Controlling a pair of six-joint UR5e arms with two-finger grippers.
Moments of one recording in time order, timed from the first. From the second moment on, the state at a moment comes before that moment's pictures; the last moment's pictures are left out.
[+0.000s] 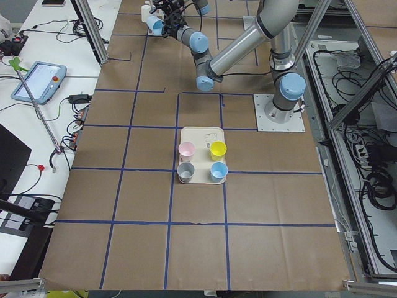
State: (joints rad) left arm -1.53 -1.97 -2.04 0.46 0.64 0.02; right arm 1.79 -1.11 1.84 -3.46 -1.16 1.46
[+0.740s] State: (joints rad) left arm -1.55 -1.97 -2.04 0.46 0.64 0.01; right arm 1.79 -1.08 1.81 -3.45 -1.16 1.46
